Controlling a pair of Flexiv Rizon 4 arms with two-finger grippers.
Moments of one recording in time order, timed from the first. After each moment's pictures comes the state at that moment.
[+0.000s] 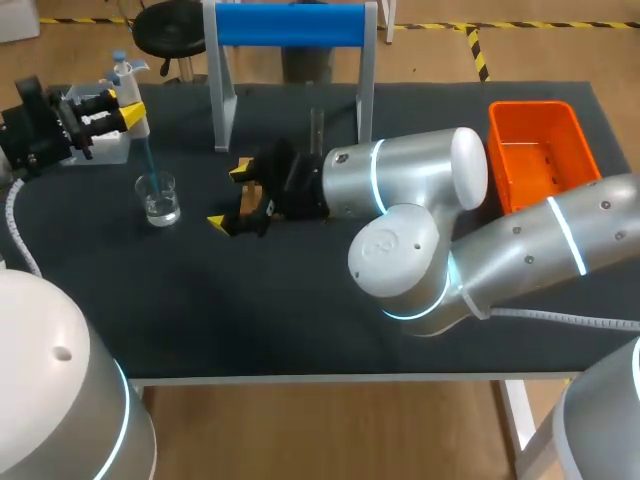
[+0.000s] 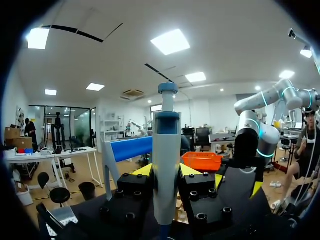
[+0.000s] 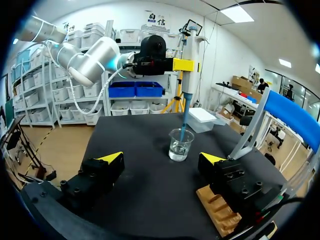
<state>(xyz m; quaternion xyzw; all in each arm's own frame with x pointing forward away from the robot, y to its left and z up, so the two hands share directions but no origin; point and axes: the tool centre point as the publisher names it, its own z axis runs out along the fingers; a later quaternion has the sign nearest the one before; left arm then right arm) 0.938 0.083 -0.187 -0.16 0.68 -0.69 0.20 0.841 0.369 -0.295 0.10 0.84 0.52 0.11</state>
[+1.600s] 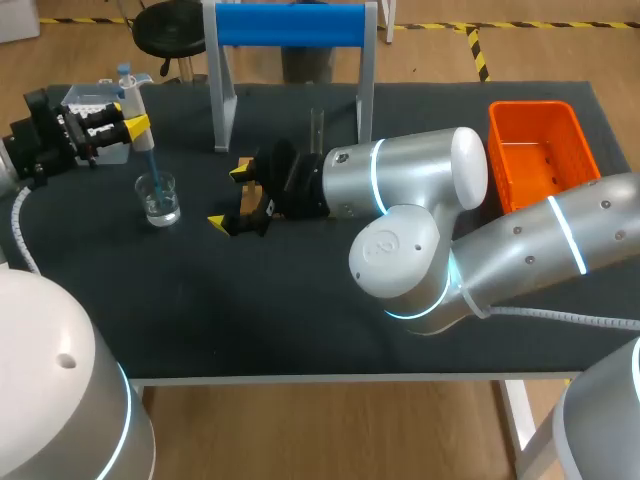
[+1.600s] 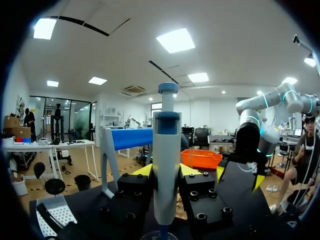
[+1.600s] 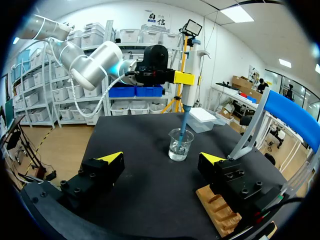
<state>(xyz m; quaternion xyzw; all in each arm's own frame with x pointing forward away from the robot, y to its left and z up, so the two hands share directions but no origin) 0.945 0.083 -0.214 -0.18 0.68 -0.69 0.17 0.842 0.369 -0.295 0.10 0.84 0.52 0.11</state>
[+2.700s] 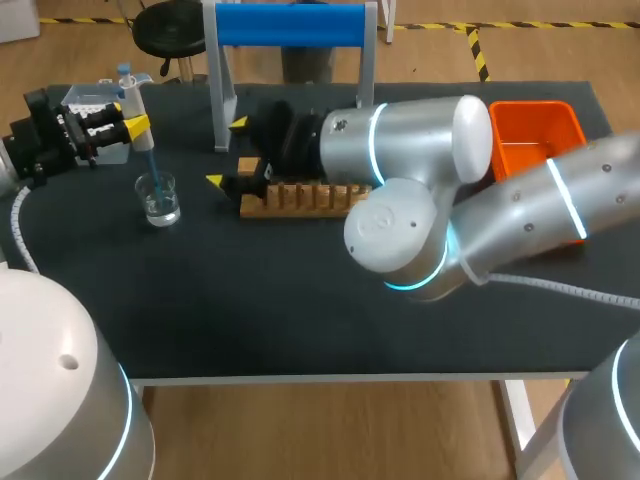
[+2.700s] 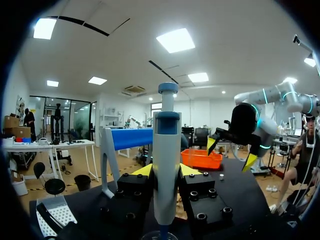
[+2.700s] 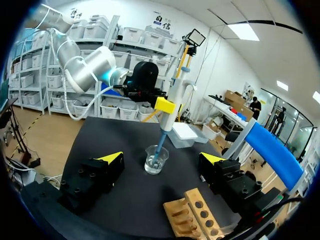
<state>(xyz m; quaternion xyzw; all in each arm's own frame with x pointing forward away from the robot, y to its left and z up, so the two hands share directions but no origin) 0.945 0.083 -0.214 -0.18 0.68 -0.69 0.17 0.881 0.367 -0.233 0.06 0.84 0.51 0.19</state>
